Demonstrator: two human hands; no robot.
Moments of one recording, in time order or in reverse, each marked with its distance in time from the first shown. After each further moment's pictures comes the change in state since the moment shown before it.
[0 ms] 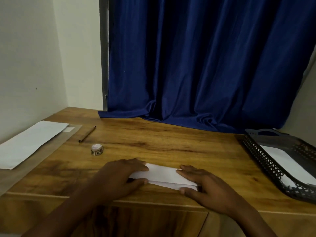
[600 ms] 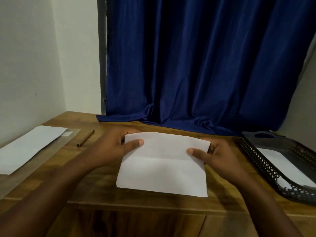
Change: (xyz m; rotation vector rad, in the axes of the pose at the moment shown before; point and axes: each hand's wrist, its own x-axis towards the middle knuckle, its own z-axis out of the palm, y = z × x) left_hand 0.032 0.017 -0.081 -0.516 0.235 -0.114; right_hand 0.022 -0.033 -0.073 0.708 0.410 0.004
